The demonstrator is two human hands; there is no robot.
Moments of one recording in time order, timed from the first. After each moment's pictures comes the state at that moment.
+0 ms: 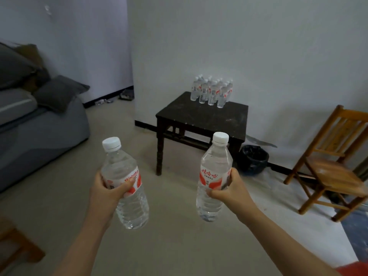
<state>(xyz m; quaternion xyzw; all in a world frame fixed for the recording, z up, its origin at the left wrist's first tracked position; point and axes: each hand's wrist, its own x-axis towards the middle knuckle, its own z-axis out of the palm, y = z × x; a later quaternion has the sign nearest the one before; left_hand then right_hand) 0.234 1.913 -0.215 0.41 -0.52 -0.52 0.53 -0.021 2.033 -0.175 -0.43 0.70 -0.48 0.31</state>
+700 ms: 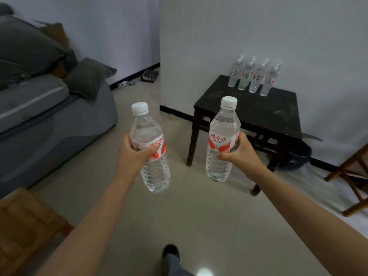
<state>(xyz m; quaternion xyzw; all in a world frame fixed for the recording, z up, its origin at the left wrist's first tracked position) 0.319 1.683 -0.192 0.38 -0.53 -0.53 0.53 0.069 1.774 -0.164 -0.49 0.68 -0.46 0.30</state>
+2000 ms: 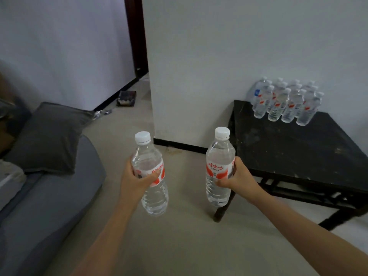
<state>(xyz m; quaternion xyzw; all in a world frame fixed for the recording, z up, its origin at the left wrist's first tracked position) 0.340 1.052 -0.222 0.38 -0.60 -0.56 0.43 0.116 1.206 -0.192 -0.40 0.75 -0.44 0.29</state>
